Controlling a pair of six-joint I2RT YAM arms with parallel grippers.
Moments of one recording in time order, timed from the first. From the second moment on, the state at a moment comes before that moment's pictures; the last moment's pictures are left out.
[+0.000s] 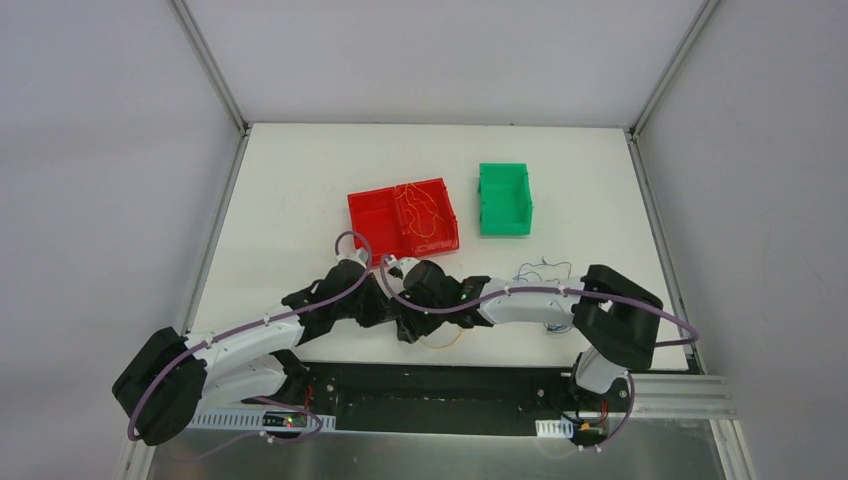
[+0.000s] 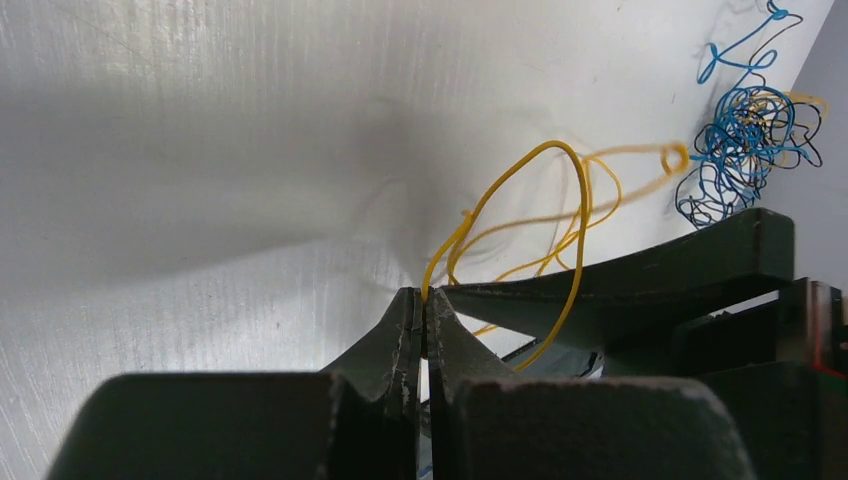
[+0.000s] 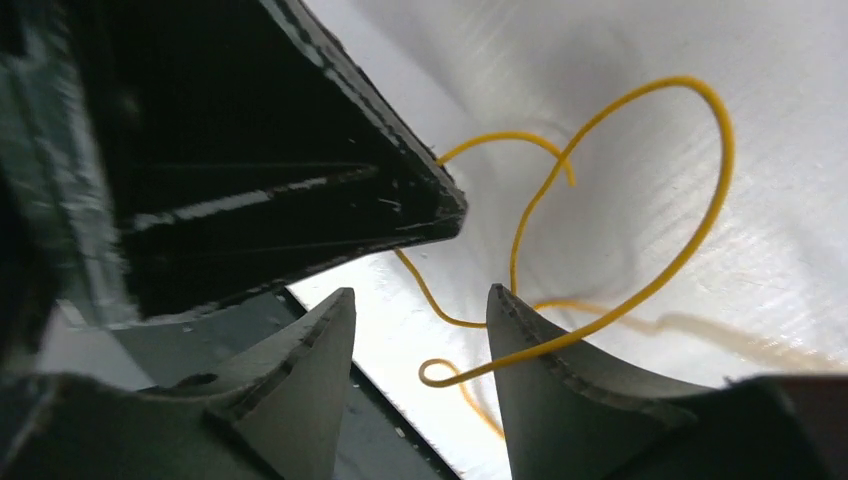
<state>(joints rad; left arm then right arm) -0.74 1.02 0.33 -0.06 0.11 -1.11 1.16 1.66 0.93 -0.18 -0.12 0.54</state>
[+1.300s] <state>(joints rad) -0.34 0.71 0.60 -0.57 0.22 -0.80 0.69 1.42 1.13 -0.04 -0.43 0.80</state>
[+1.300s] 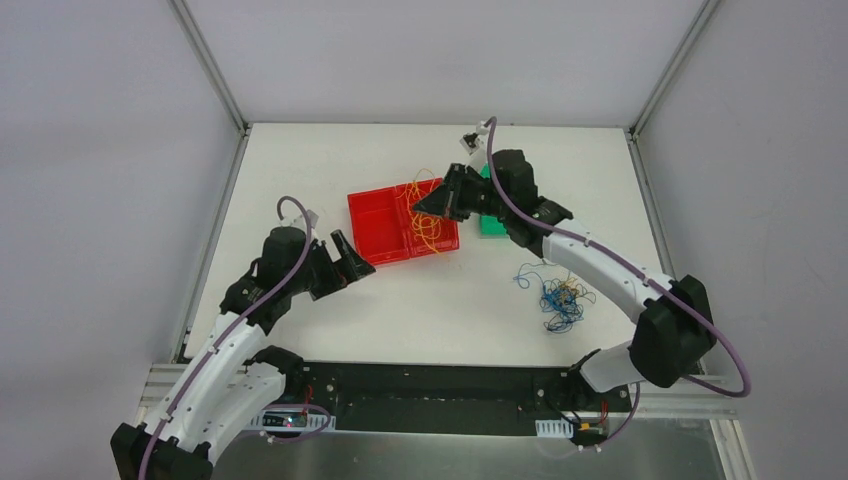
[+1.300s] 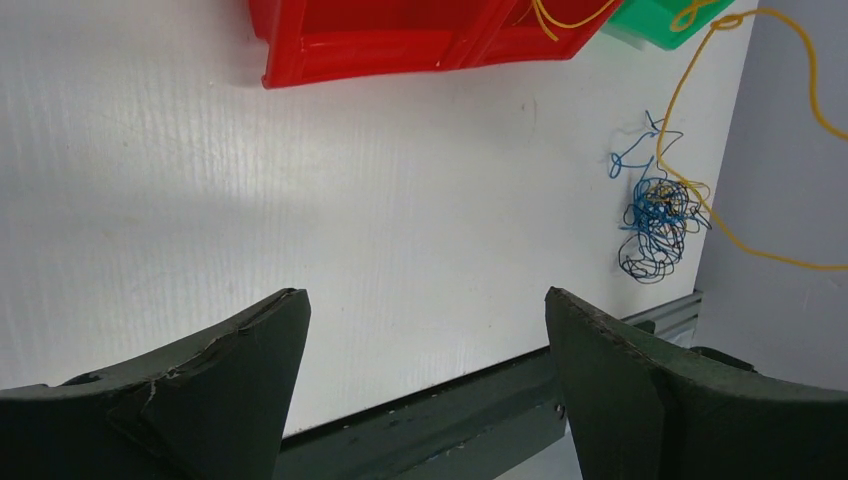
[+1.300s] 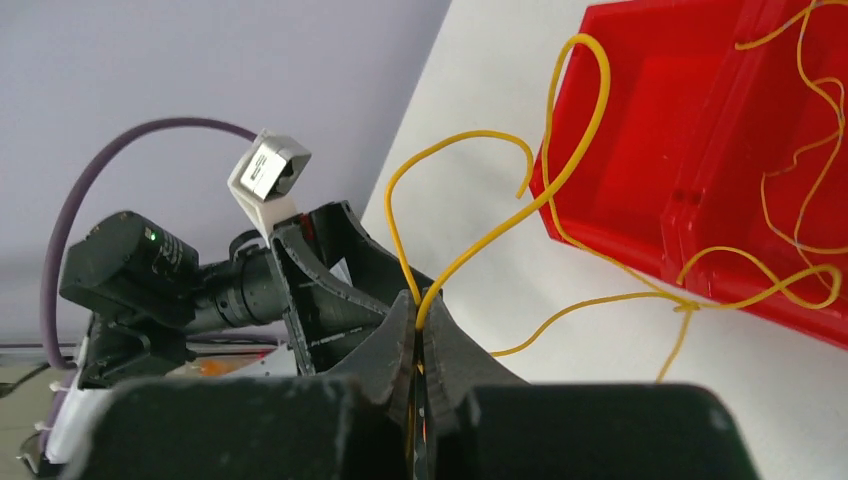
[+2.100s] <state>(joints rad) -0.21 1.02 0.78 -0.54 0.15 -0.63 0.54 1.90 1.26 0.10 -0.46 0.73</state>
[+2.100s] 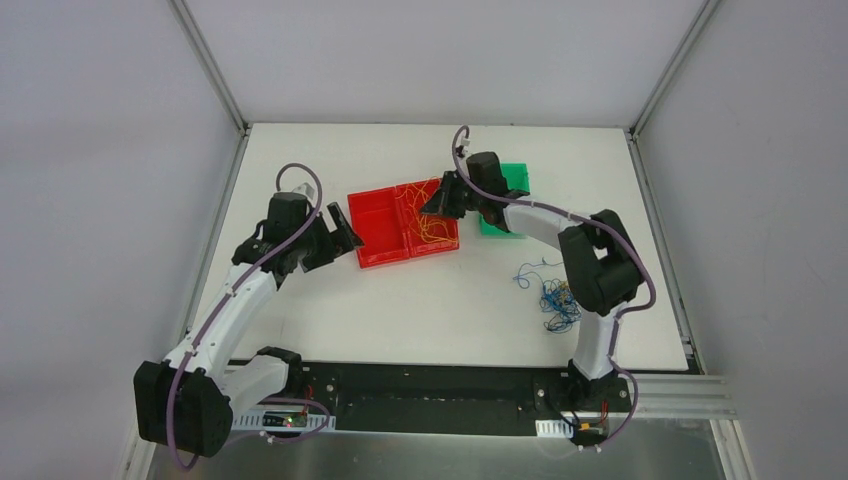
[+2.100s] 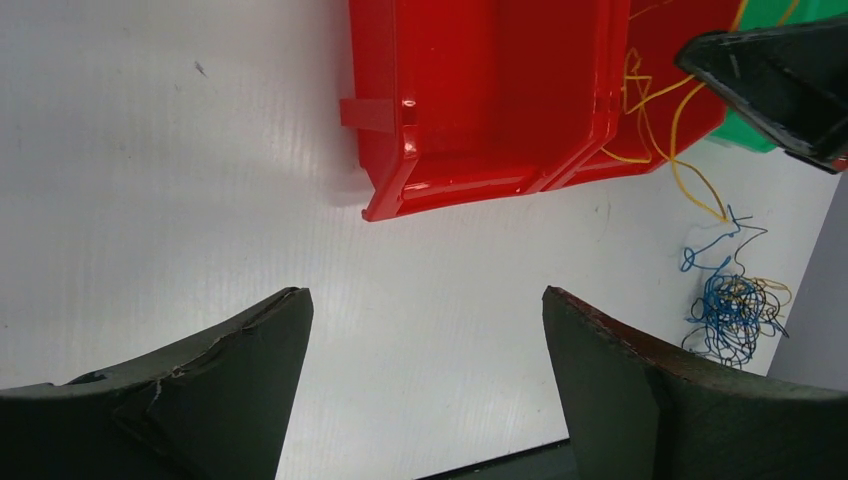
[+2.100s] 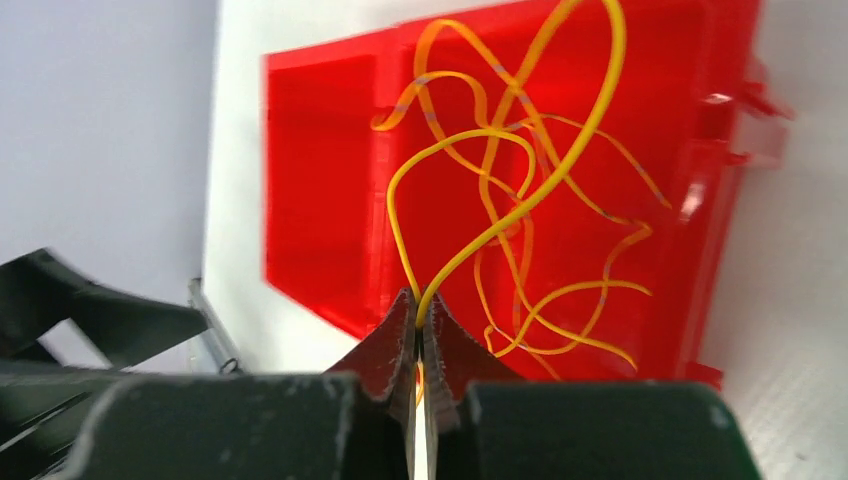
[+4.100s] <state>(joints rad) -0.21 1.03 0.79 -0.42 0.18 -0.69 0.88 1.73 1.45 -0.62 0.04 0.19</state>
